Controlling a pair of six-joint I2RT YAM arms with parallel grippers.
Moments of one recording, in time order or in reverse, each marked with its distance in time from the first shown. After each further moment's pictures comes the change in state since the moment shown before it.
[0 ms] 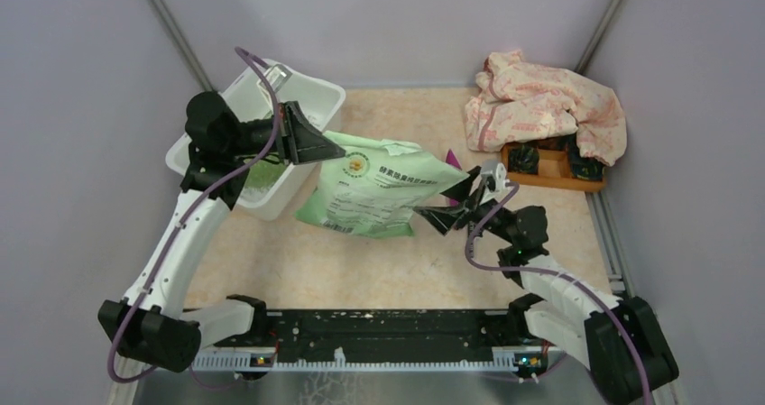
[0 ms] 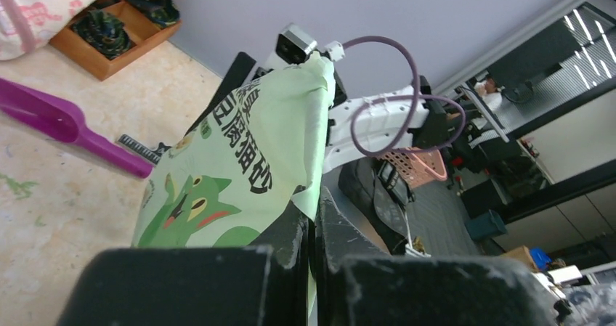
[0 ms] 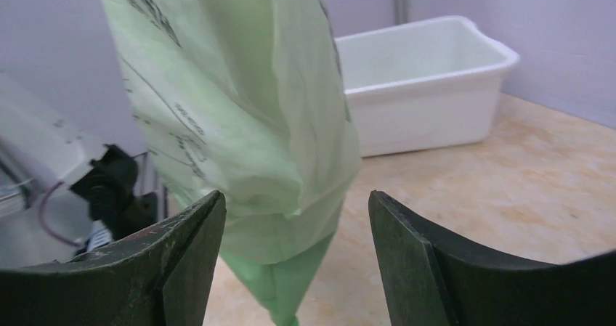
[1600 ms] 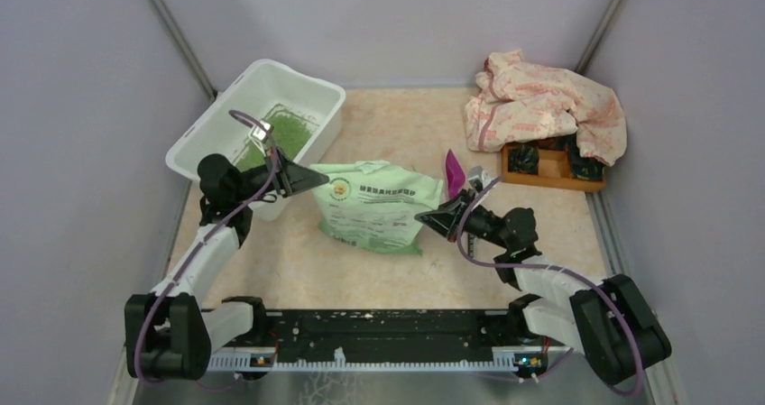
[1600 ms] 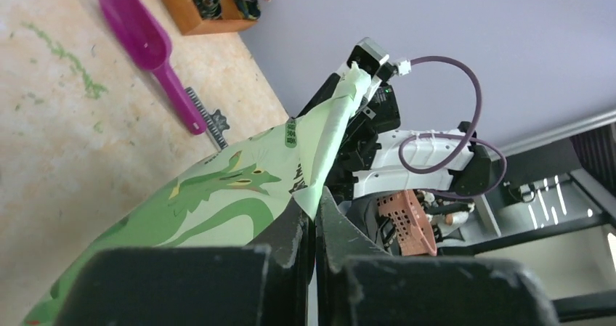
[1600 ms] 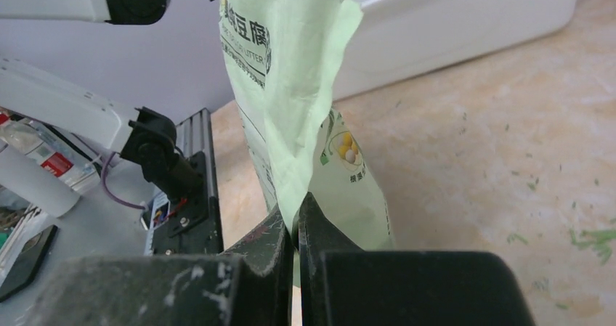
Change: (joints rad) left arm 0.217 -0.072 -0.575 0.541 -0.027 -0.298; right arm 0.000 0.156 -0.052 0.113 -0.132 0.169
